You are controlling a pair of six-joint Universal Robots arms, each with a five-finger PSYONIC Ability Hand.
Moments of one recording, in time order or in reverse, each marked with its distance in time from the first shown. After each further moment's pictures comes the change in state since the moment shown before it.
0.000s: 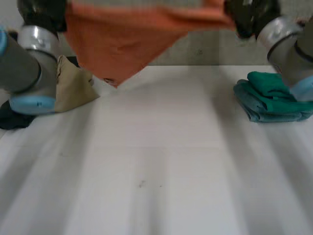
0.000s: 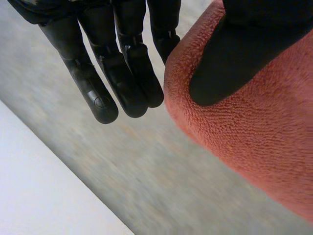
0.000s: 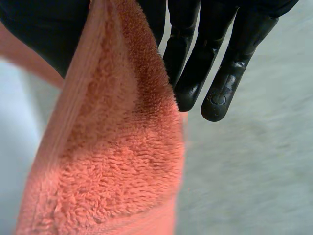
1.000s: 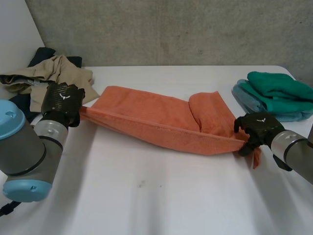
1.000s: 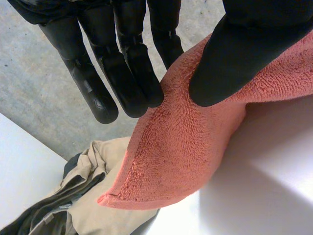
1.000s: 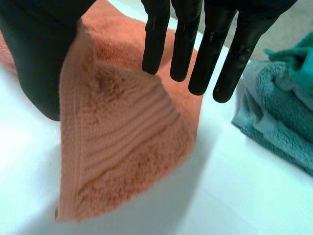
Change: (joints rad) left arm 0.019 0.137 -0.633 -0.016 0.009 -0.096; right arm -0.214 -0.132 0.891 -0.094 -0.073 0.347; left_hand 0.000 0.000 0.000 0.000 0.000; right_hand -0.436 -0.584 -0.603 -0.612 -0.572
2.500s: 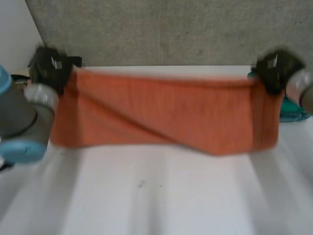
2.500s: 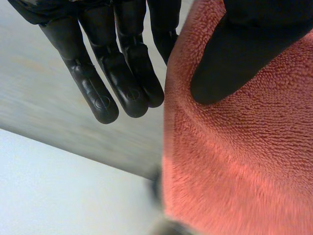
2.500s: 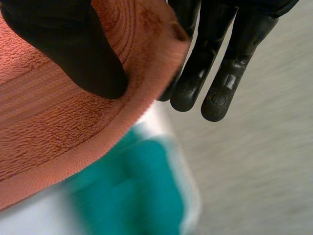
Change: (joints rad) left arm 0.032 -0.054 0.307 -0.084 -0.003 0.373; right arm 0.057 -0.030 -0.504 0.224 0.089 -0.496; left_hand 0.000 0.001 0.001 0.000 0.000; right_hand 0.477 0.587 0.612 0.615 0.592
